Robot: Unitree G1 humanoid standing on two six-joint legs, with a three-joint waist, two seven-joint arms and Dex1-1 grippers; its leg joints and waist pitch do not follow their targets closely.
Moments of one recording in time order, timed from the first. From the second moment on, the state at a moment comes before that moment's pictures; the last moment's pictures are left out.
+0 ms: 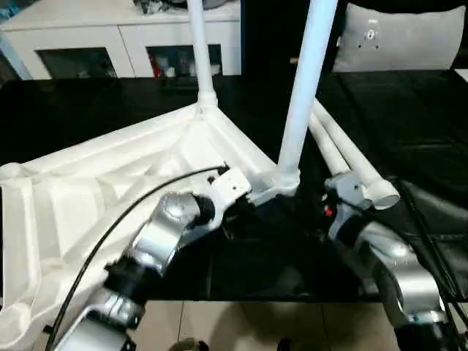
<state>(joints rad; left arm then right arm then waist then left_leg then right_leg) -0.56 0.21 -0.32 0.39 0.11 0.31 -0.75 -0.15 -0.26 0.01 0.00 0.18 0.31 0.59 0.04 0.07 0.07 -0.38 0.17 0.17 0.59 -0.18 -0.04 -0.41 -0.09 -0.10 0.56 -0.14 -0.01</state>
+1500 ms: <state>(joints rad) -0.38 0.55 -0.10 -0.12 0.00 0.70 -0.81 -0.70 -0.41 0.17 0.64 0.09 0.21 0.85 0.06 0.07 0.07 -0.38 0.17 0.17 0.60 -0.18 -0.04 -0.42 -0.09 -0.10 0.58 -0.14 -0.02</state>
